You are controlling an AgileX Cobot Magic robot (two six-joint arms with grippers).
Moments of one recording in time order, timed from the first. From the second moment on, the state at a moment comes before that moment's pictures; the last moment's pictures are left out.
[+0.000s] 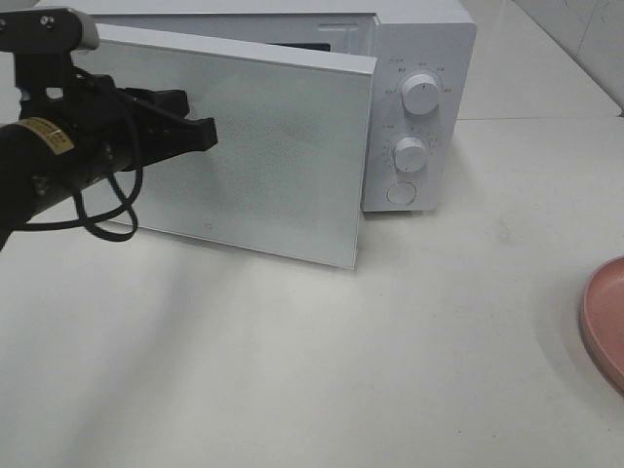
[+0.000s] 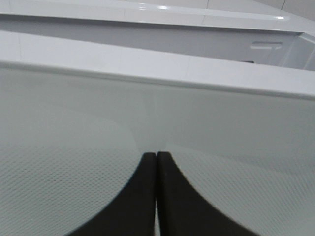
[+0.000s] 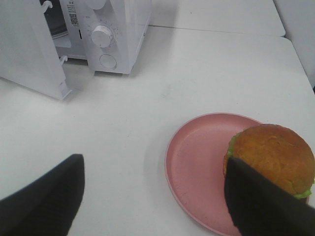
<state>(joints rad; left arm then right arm) -0.58 1.67 -0.67 -0.19 -0.73 -0.03 0.18 0.00 -0.50 -0.06 1.00 0.08</state>
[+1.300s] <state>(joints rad) -0.74 2.01 -1.23 -0.45 -0.40 0.23 0.18 0.00 -0.50 -0.06 1.00 0.08</state>
